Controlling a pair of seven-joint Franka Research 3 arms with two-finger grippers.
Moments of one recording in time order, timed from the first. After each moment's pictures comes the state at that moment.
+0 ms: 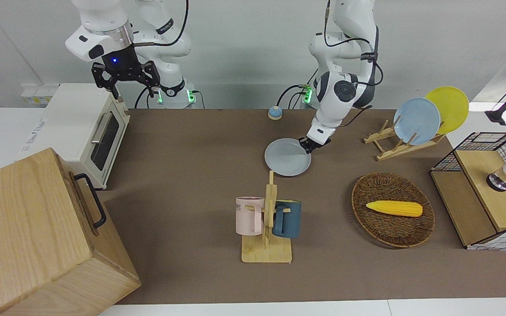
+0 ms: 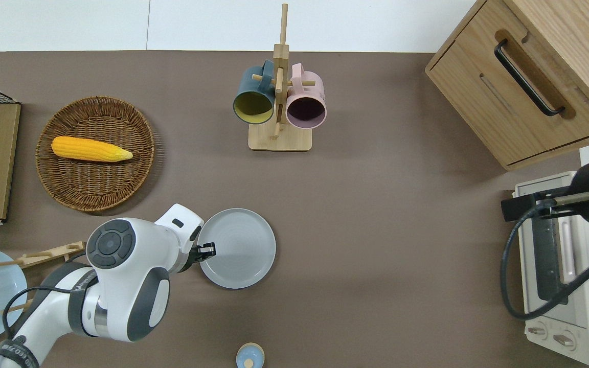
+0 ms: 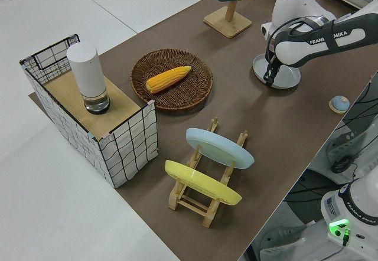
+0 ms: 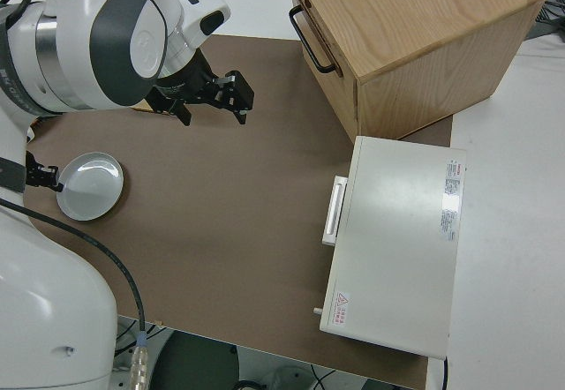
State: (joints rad) left arm -0.13 -0.01 -0.24 -2.40 -0.20 2.34 -0.39; right arm -0.05 -0.06 0.15 -1.54 -0.04 1.44 0.01
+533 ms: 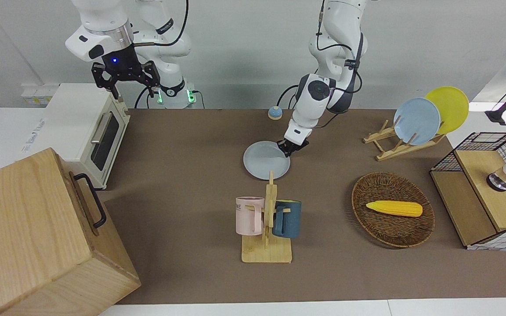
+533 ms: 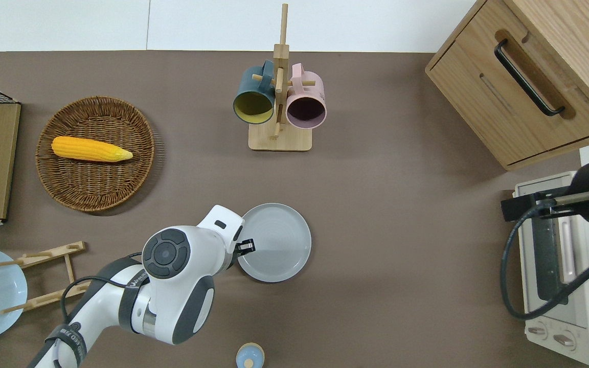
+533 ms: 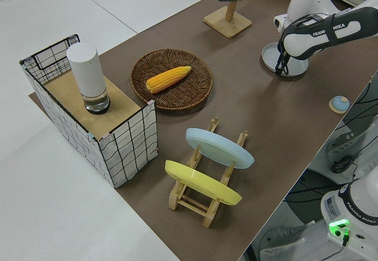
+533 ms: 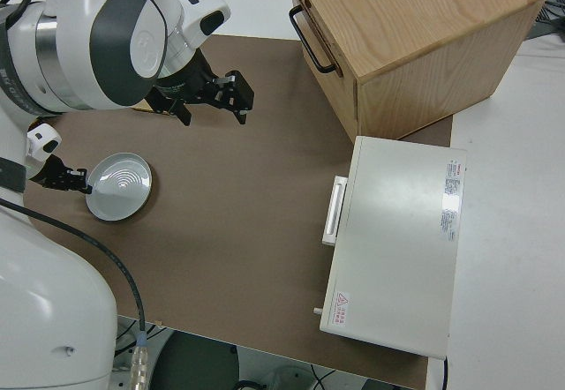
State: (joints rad) left arm -0.13 0.08 -0.38 -2.35 -0.20 2.47 -0.59; right arm -0.05 -0.06 0.15 -1.54 -0.04 1.44 0.01
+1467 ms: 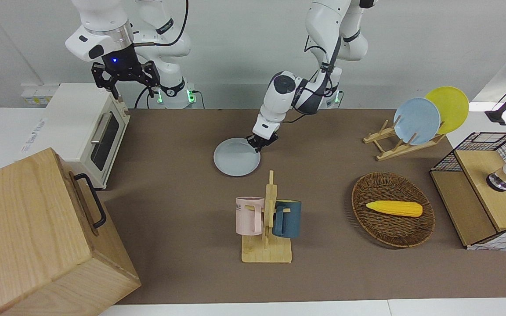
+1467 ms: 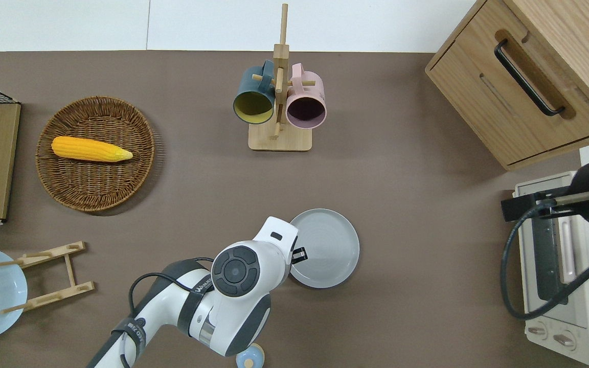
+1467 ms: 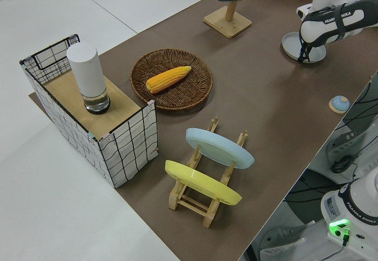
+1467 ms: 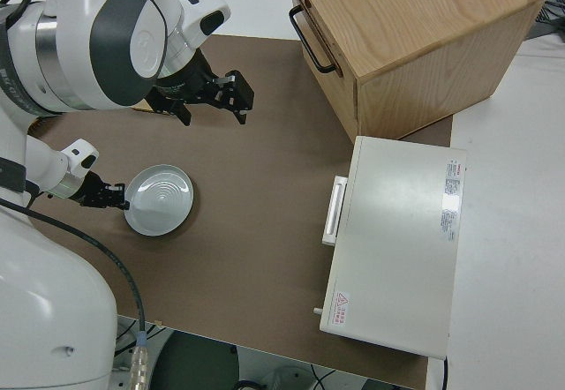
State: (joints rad) left arm -0.33 0.16 -0.39 -2.26 -0.20 2.52 -0.84; right arm -0.05 -0.06 0.15 -1.54 -0.04 1.44 0.01
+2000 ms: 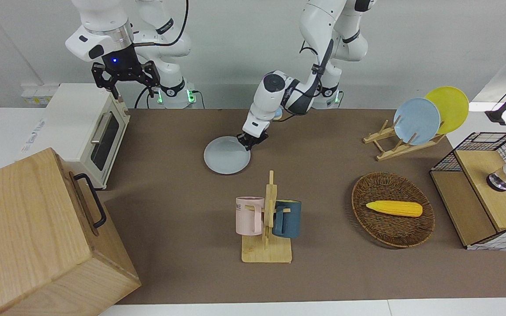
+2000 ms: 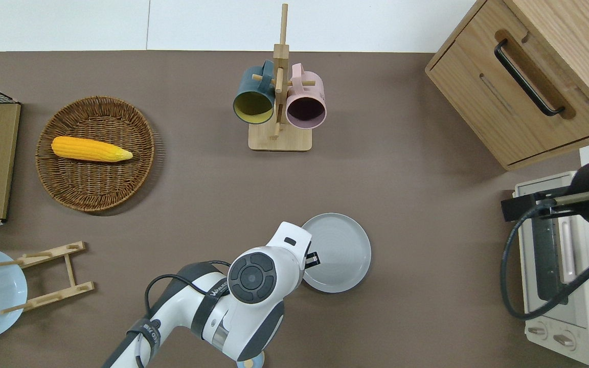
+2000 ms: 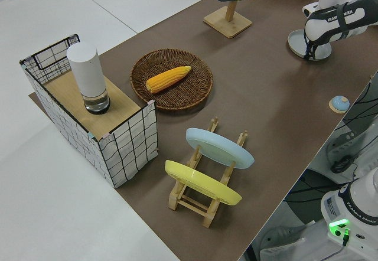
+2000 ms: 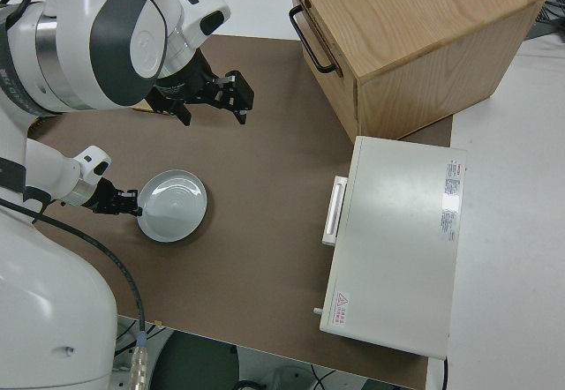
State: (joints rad) left arm -0.39 0.22 -0.39 -2.21 -0.19 2.56 -0.91; right arm -0.05 -0.06 0.15 -1.54 -0.04 1.44 0.01
